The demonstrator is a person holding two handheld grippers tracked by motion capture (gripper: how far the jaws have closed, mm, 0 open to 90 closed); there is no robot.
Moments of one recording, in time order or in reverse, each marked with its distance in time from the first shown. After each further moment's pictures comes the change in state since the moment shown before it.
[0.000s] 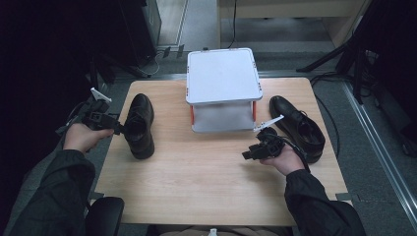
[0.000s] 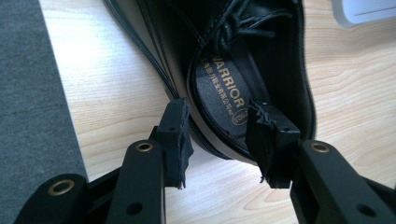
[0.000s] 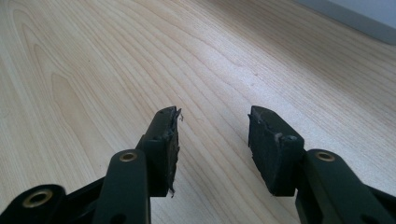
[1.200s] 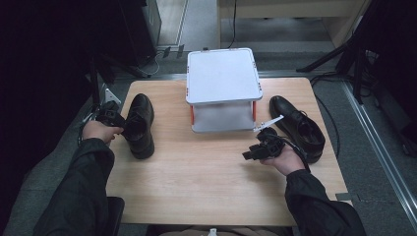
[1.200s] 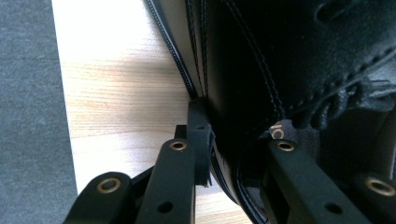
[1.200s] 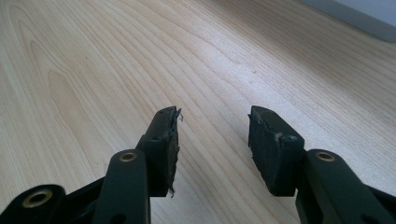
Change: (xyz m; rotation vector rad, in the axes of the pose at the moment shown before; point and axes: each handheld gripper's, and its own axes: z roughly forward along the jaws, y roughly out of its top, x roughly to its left) left arm 0.008 0.029 0.040 0.117 0.101 -0.209; right arm 0.000 0.000 0.000 0.010 -0.007 -0.002
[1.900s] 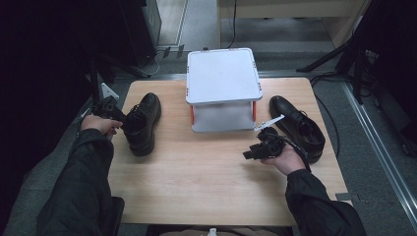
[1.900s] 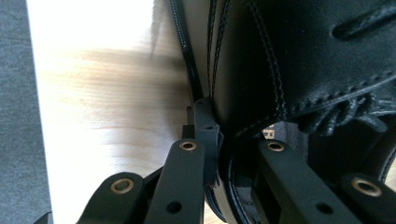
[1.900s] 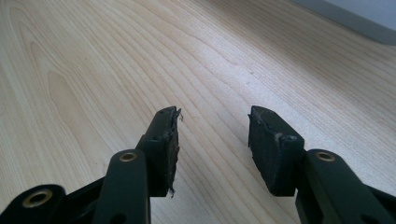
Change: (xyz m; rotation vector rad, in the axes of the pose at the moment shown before) left arm -0.002 0.016 -0.016 0.029 -0.121 -0.072; right arm -0.002 0.000 -0.002 -0.008 -0.001 -0.005
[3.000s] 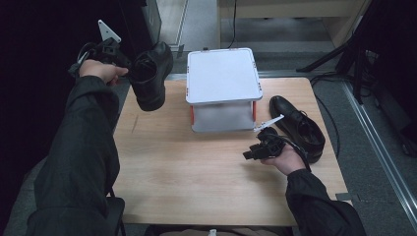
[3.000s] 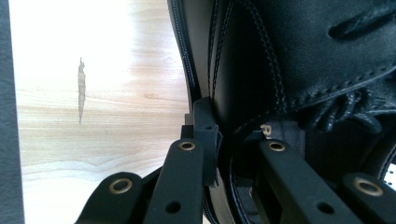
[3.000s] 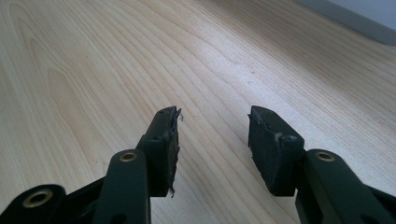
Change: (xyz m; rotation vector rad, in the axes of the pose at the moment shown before) left arm -0.127 0.033 -0.133 -0.160 -0.040 0.081; right arm 0.001 0.000 0.000 0.007 0.000 -0.013
